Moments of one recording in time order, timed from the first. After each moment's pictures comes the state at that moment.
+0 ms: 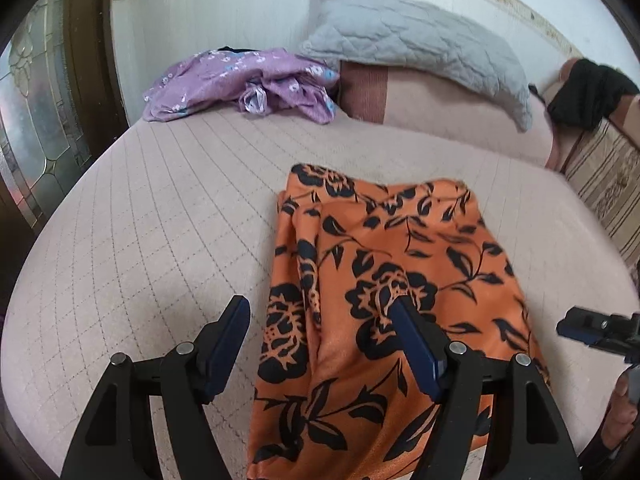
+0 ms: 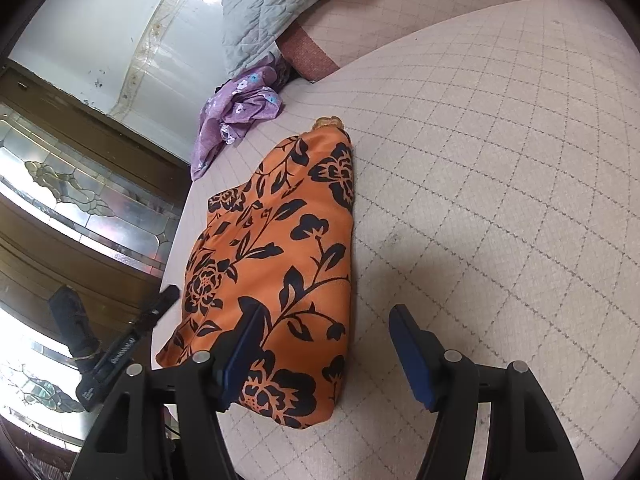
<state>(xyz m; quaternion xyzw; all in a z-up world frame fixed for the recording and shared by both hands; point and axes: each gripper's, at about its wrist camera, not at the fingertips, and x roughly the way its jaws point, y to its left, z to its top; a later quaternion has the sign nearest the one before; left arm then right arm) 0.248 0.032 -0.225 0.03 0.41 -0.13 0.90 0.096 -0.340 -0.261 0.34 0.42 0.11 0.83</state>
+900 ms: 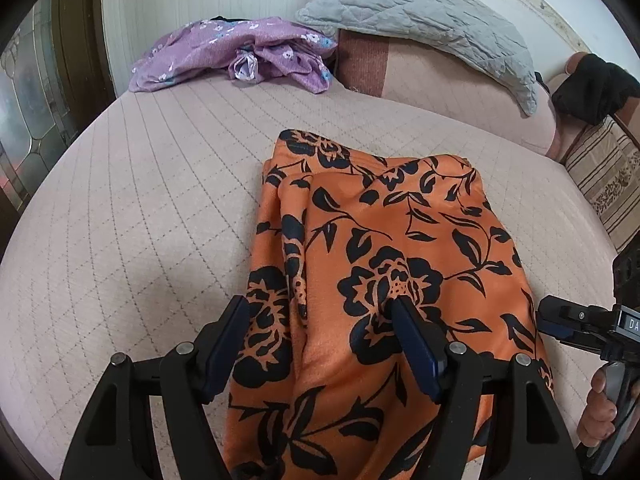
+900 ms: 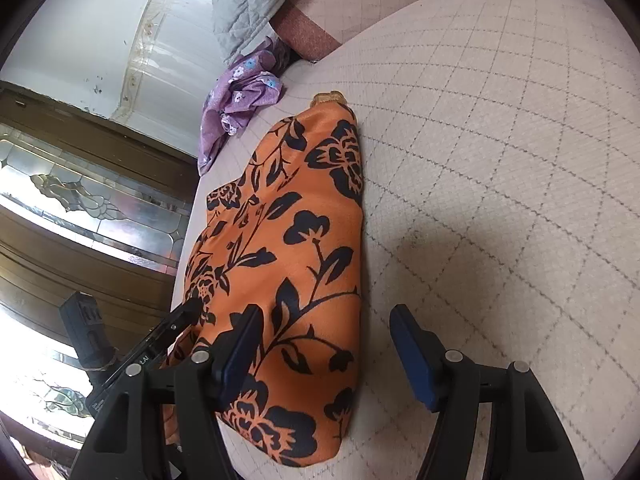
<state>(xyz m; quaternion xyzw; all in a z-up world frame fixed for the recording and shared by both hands) 0.265 0.027 -0.245 0.02 0.46 -0.14 0.88 0.135 -0.334 -0.292 0.38 0.43 0.15 0.80</state>
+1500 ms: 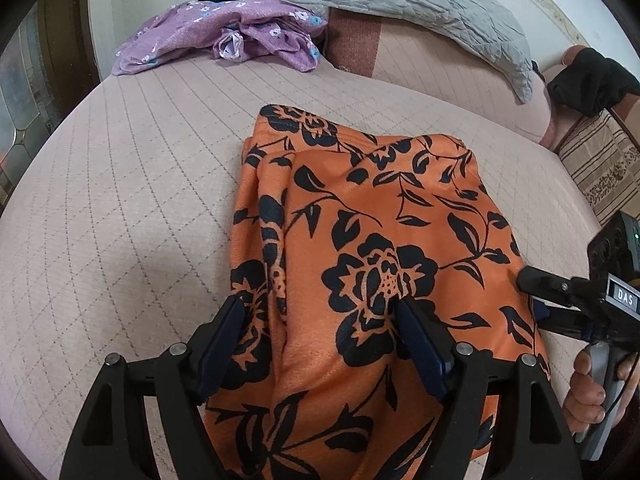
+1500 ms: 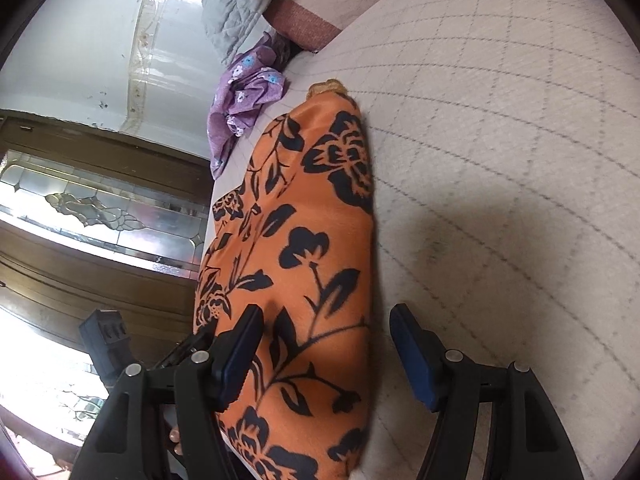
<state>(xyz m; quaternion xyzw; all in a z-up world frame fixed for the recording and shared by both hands) 0.274 0.021 -0.256 0.01 0.49 -0.16 0.86 0.172 -0.325 -0.309 0.43 0.44 0.19 0.77</state>
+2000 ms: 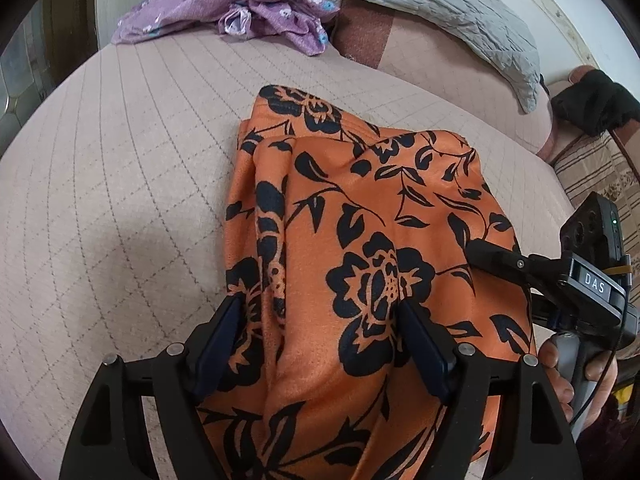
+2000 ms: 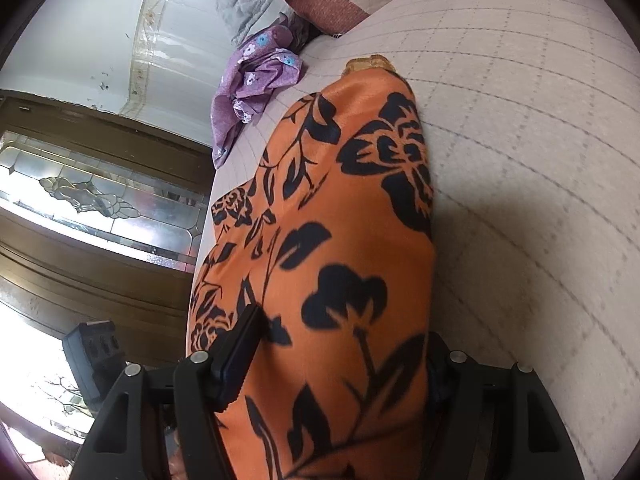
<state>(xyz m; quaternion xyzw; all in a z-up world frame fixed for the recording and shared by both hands) 0.287 0.027 -0.266 -0.04 0.52 -0.17 0.84 0.238 -0.279 -0.306 0.40 0.45 0.19 0.78</state>
